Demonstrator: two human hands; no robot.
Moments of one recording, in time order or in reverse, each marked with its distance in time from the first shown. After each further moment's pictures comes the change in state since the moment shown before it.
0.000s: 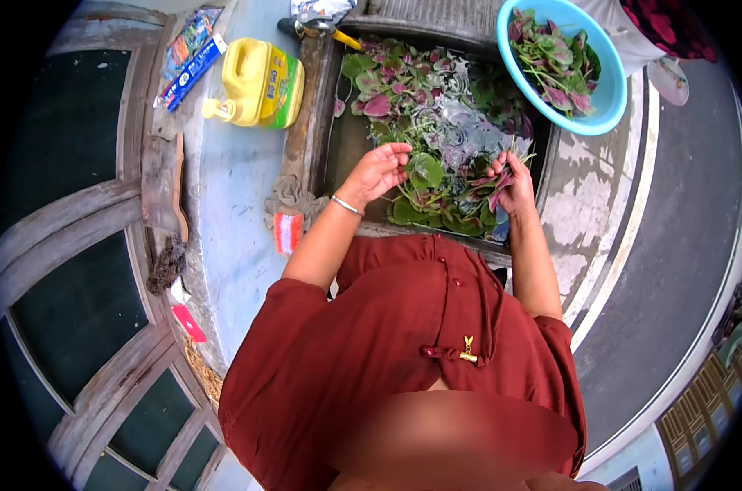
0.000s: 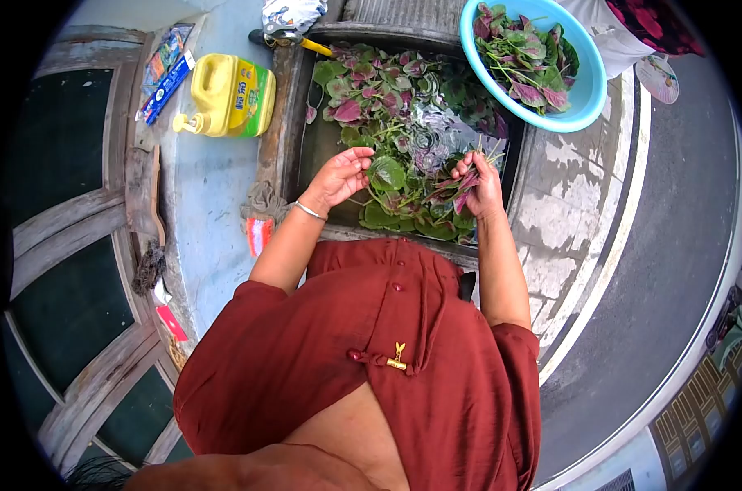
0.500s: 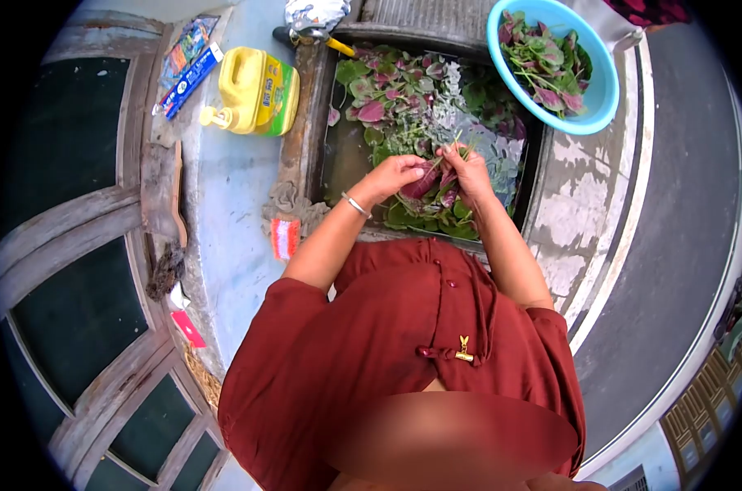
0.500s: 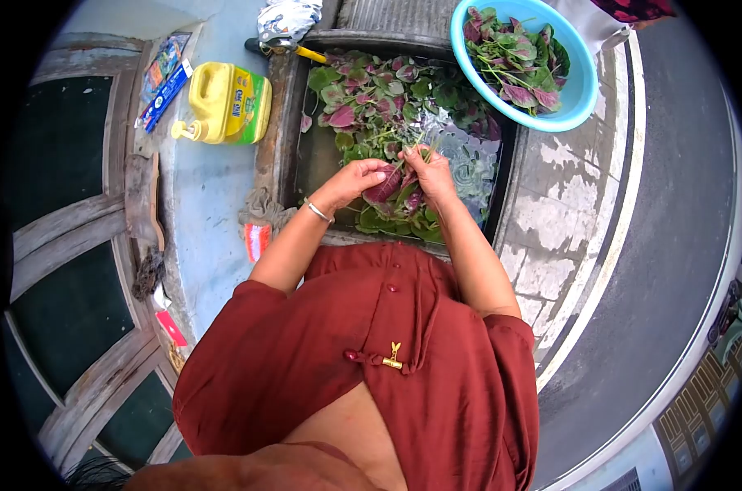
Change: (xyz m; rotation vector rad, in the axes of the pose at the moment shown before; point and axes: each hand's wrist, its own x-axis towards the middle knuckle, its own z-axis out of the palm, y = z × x) left_hand 0.016 -0.006 0.037 0.673 -0.057 -0.017; right_hand 0.015 0.040 0.068 -0.585 -0.011 -0.026
